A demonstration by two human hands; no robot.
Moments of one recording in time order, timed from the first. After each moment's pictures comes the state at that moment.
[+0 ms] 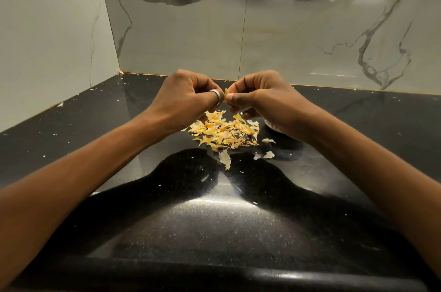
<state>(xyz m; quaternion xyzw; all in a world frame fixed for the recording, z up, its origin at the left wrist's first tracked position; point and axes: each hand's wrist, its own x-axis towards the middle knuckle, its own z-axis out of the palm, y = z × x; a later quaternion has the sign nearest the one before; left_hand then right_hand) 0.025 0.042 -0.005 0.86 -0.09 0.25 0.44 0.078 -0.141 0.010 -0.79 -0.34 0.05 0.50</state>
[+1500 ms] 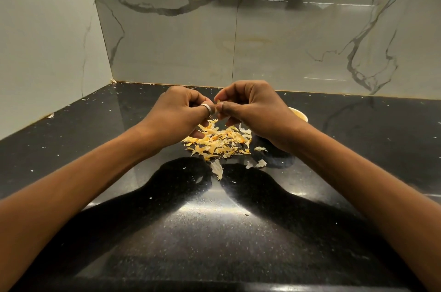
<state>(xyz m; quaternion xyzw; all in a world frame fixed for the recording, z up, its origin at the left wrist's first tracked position) 0.027 0.040 -0.009 0.86 -0.06 0.18 0.46 0.078 -0.138 0.004 -0.78 -0.37 -0.01 0.51</state>
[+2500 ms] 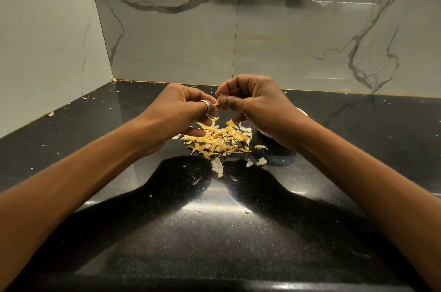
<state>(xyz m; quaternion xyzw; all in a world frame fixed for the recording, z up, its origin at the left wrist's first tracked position) 0.023 0.039 -0.003 0.82 -0.03 0.12 0.56 0.079 -0.139 0.007 -0.77 -0.35 0.00 0.53</state>
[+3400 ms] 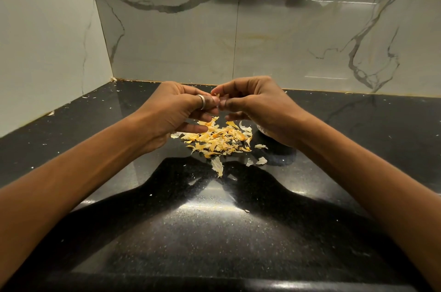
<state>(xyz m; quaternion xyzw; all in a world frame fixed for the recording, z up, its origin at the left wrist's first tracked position) 0.022 0.040 0.001 0.76 -0.01 0.10 0.64 0.084 -0.140 0.007 -0.74 -0.34 0.07 0.58</state>
